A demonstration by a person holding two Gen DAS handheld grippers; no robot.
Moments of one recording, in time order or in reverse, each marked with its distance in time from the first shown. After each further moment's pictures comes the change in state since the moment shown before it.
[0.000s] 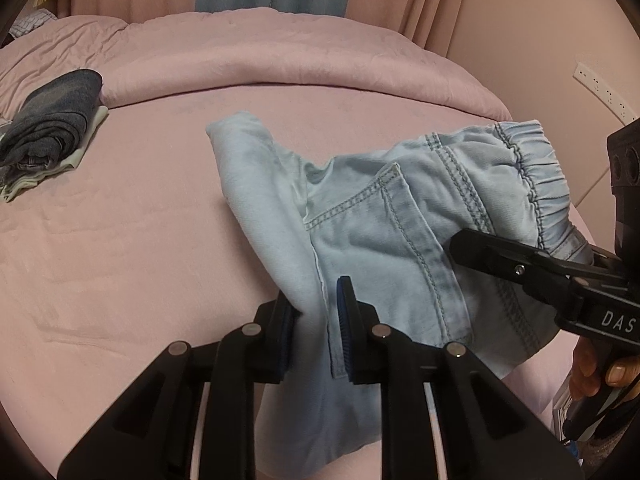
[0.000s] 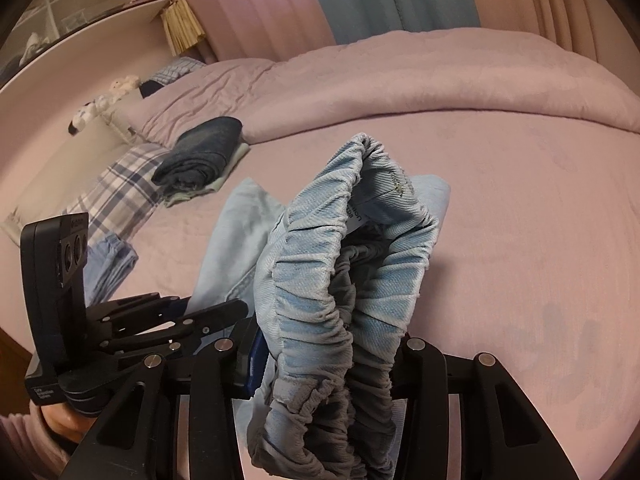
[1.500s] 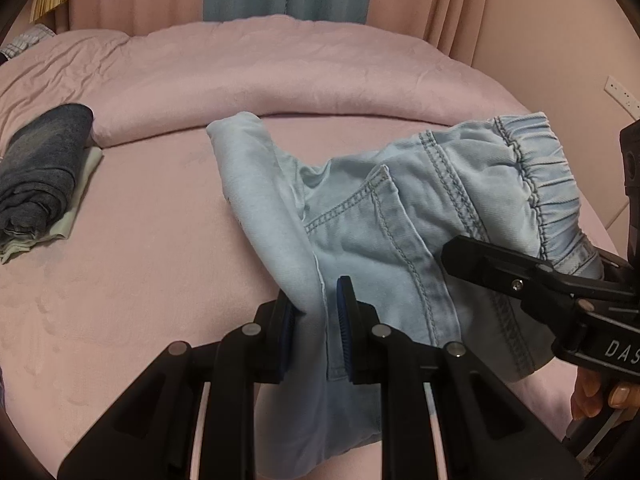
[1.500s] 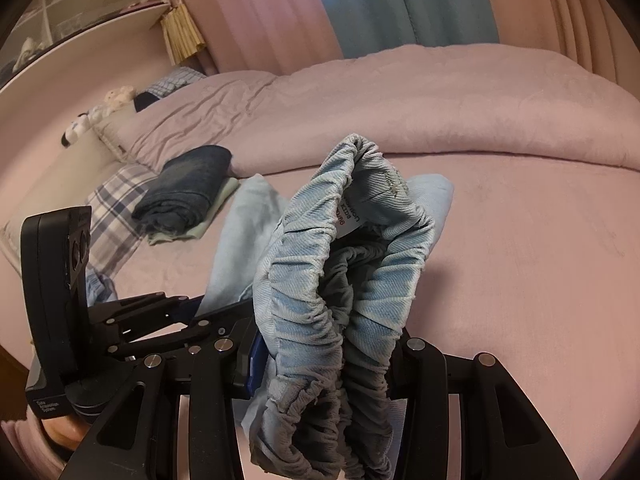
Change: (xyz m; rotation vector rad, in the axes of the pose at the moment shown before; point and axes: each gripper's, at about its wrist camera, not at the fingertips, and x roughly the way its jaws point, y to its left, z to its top) left arm 0.069 0.044 0.089 0.011 -0.004 0.068; right arm 0.076 -0.017 0.079 -0.020 -0.020 0.010
